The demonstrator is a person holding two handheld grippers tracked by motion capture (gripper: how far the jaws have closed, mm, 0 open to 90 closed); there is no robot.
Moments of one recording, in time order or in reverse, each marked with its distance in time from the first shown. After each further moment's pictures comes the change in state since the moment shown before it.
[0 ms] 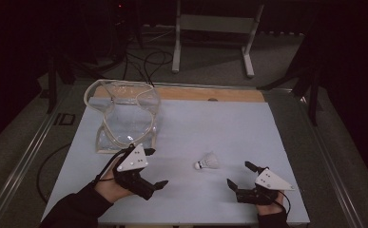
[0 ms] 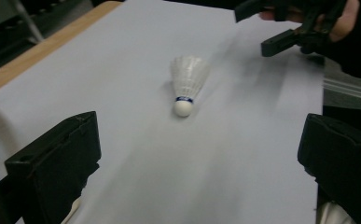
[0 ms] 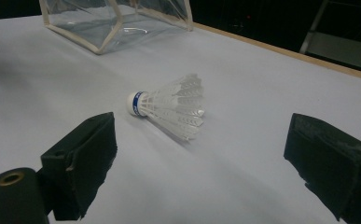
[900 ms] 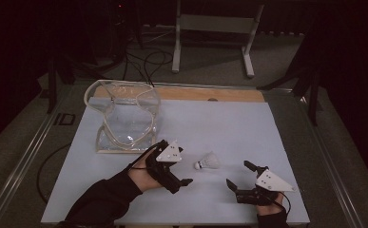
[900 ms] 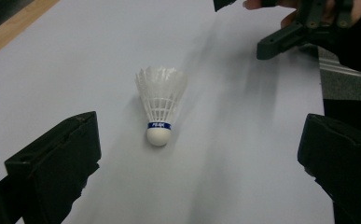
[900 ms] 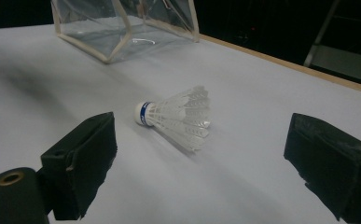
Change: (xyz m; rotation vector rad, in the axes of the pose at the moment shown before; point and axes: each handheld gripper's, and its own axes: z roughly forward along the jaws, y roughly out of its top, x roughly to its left) left arm 0.002 0.027 0.070 0.093 -0.107 0.066; right arm 0.003 0.002 -0.001 -0.041 0.023 -0.023
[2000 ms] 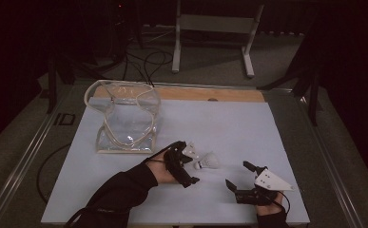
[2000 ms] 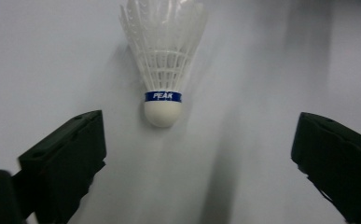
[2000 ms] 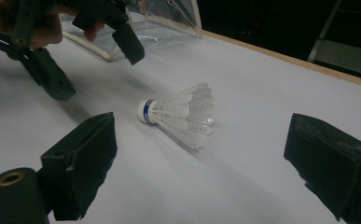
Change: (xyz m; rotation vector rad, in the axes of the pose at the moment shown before) left arm 0.024 -0.006 0.072 0.244 -0.076 -0.013; right arm 0.000 0.001 0.001 0.017 0.010 0.013
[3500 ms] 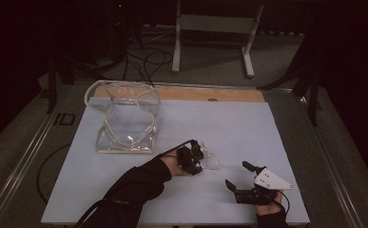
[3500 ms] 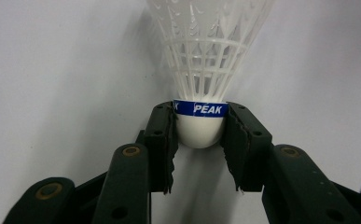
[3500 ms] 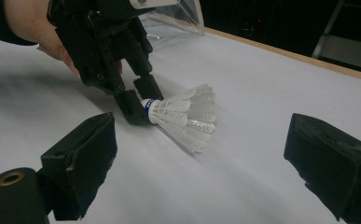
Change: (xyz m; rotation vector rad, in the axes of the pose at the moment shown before) left arm 0.014 0.022 0.043 0.209 0.041 -0.006; right arm -0.001 0.000 0.001 0.010 0.012 0.016
